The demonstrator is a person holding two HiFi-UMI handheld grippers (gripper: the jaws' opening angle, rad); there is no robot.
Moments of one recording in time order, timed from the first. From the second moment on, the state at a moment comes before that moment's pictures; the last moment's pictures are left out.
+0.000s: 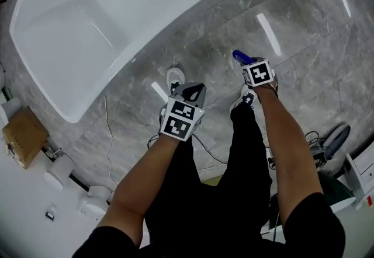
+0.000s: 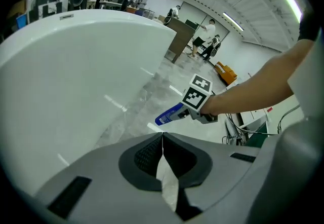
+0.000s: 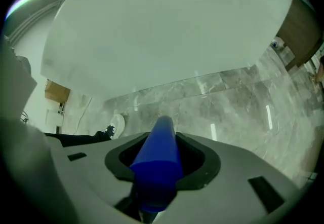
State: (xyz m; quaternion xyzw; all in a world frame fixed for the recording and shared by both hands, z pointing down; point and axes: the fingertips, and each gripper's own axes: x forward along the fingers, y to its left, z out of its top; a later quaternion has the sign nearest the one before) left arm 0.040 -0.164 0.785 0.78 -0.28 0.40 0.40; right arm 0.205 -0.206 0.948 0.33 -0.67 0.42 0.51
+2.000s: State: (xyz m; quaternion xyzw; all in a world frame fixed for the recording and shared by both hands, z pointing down) left arm 0.009 -0.223 0.822 0.76 -0.33 0.41 0.38; right arm 0.178 -0.289 0.968 0.18 -0.72 0.07 0.67
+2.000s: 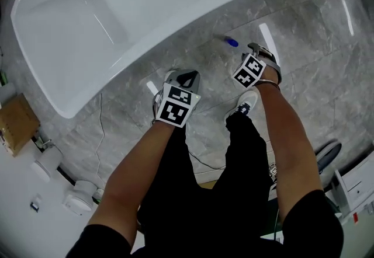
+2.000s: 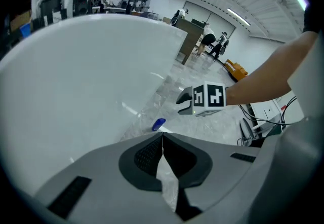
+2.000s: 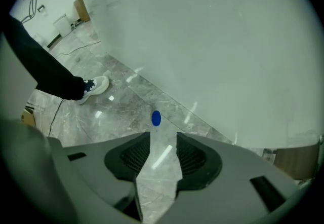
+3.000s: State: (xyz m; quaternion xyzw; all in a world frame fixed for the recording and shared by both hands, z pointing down) left arm 0.068 -0.177 0.446 0.79 -0.44 0.28 0.33; right arm 0.232 -0.196 0.461 0.29 -0.87 0.32 0.23
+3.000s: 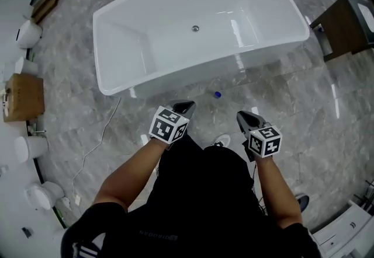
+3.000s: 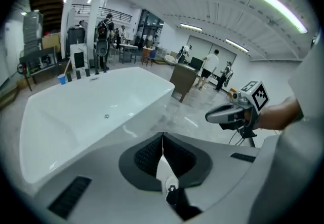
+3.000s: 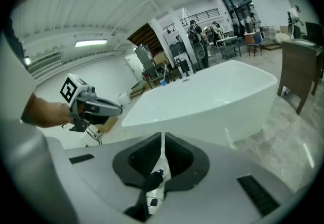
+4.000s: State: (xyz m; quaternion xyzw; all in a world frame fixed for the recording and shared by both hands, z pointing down) left arm 0.052 -0.063 0.297 0.83 -0.47 0.16 0.27; right arm 0.189 -0.088 0.296 0.27 -0.91 0.30 0.10
